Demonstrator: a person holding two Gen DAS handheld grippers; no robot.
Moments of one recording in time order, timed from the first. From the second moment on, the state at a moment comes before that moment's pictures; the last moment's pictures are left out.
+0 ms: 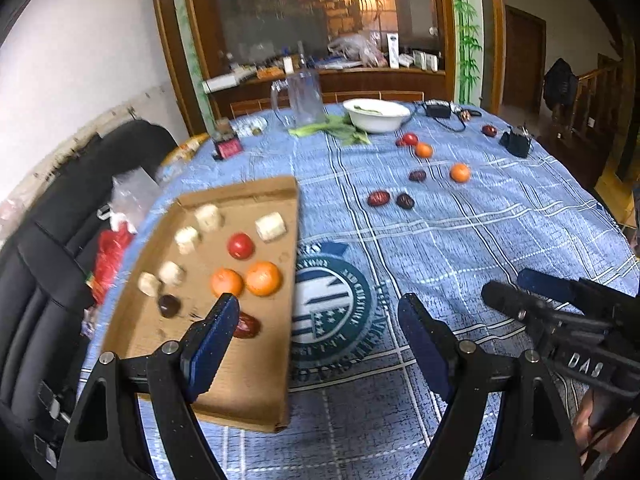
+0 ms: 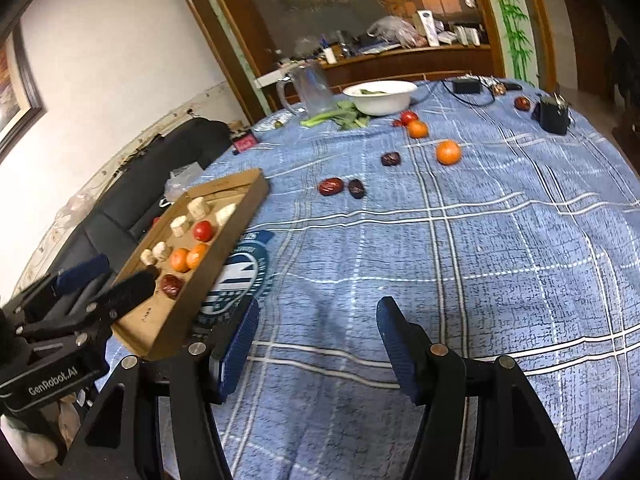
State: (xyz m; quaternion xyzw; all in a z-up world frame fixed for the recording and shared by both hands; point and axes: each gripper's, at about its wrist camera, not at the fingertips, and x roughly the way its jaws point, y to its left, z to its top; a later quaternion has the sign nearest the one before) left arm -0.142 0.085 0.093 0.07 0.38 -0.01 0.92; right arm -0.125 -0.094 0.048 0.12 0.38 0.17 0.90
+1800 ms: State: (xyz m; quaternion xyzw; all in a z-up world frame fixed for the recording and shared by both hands) left arm 0.066 0.047 0.011 -0.06 0.45 -0.10 0.88; right arm 0.109 -0.175 0.009 0.12 0.42 0.05 0.90
